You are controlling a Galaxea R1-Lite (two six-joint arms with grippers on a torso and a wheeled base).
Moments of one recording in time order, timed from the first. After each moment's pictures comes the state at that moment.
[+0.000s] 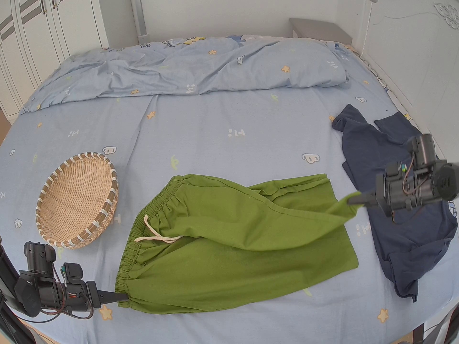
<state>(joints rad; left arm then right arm) 0.18 1.79 -0.02 -0.84 -0.82 -0.28 0.04 1.78 -0.95 -0.01 0.70 0.37</state>
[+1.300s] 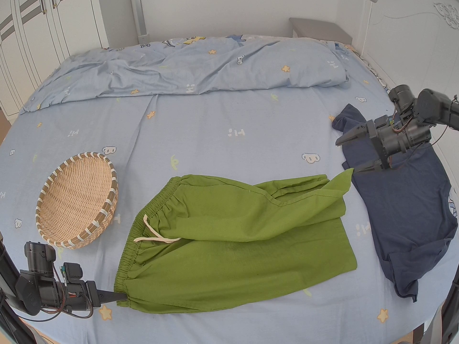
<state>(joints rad) 0.20 1.82 -0.02 -0.84 -0.82 -0.25 0.00 2.15 -2.00 0.86 0.76 0.34</state>
